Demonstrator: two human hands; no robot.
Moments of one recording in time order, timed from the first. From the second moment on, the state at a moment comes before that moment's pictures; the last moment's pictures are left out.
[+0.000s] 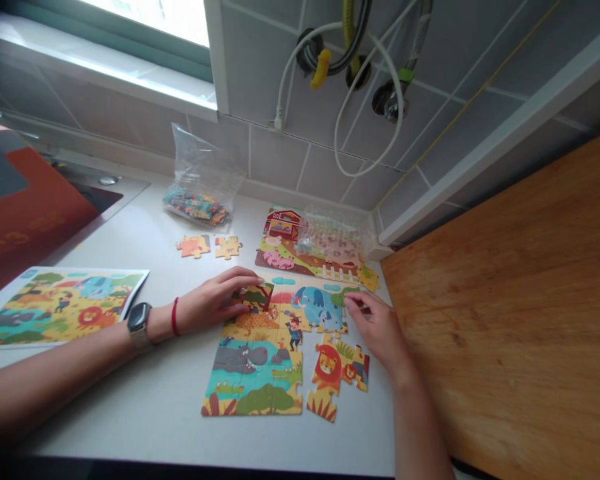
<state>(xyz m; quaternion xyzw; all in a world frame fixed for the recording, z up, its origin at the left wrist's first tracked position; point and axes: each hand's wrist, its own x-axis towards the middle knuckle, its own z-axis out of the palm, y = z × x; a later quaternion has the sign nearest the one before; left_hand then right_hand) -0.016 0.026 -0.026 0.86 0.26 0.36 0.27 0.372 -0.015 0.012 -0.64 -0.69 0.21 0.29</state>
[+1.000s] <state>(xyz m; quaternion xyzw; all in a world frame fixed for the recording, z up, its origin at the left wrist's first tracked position) -0.015 0.031 -0.037 0.86 0.25 0.36 0.27 0.306 -0.149 -0.025 -0.76 -0.62 0.11 0.13</state>
